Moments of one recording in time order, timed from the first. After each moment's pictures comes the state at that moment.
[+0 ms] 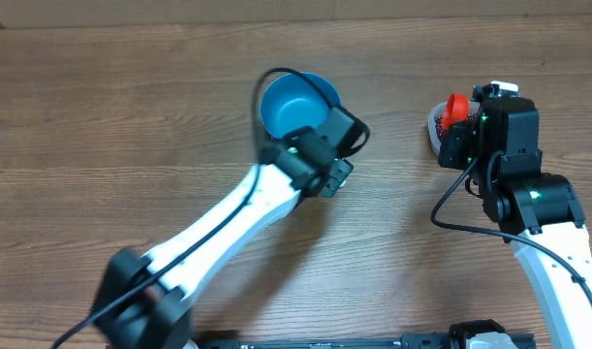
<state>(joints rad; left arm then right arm) -0.73 1.69 1.42 -0.80 -0.21 -0.03 0.12 1.18 1.10 -0.69 0.13 0.25</state>
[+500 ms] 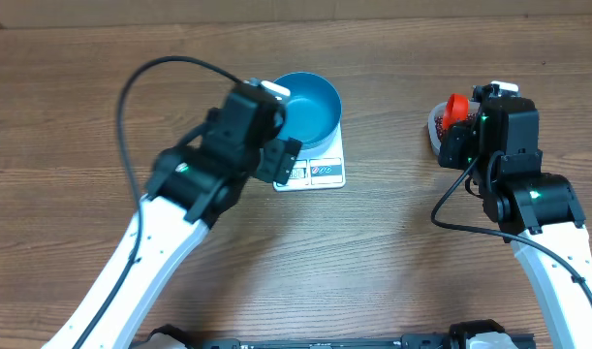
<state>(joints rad) -0.52 1.36 1.42 -0.92 -0.19 -0.08 0.12 1.18 1.10 -0.69 0.13 0.25</state>
